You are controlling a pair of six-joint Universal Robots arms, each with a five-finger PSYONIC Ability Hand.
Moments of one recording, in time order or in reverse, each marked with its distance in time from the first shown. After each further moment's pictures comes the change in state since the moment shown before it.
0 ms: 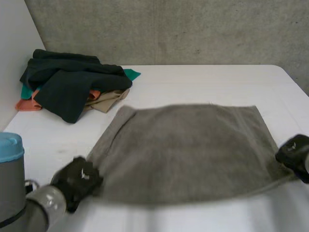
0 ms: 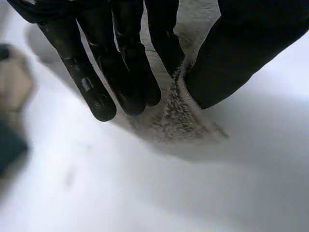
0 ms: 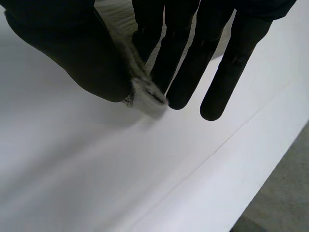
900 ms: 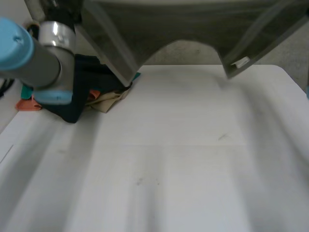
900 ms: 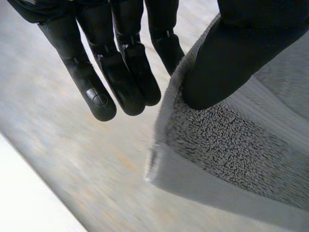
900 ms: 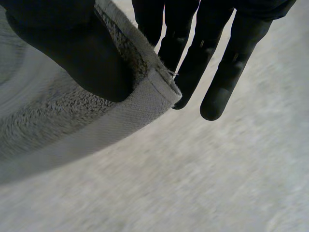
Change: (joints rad) left arm 0.024 -0.486 1.003 0.774 -0.078 -0.275; right arm 0.128 0.189 -0.628 -0.821 0.095 0.572; left_hand 0.000 0.000 0.000 0.003 0.000; right_hand 0.000 0.000 0.000 0.000 0.005
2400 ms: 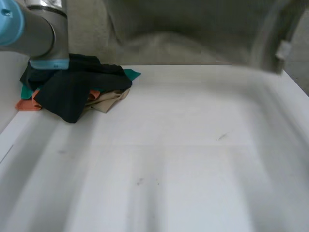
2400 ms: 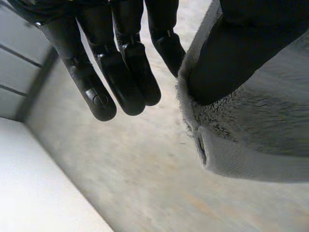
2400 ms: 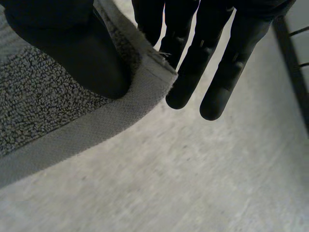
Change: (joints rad) left arm 0.013 -0.117 0.400 0.069 0.044 0.112; right arm -0.035 0.003 -0.167 -0.086 0.001 -0.043; left_hand 0.000 0.000 0.001 0.001 0.000; right_hand 0.000 0.001 0.001 0.003 0.000
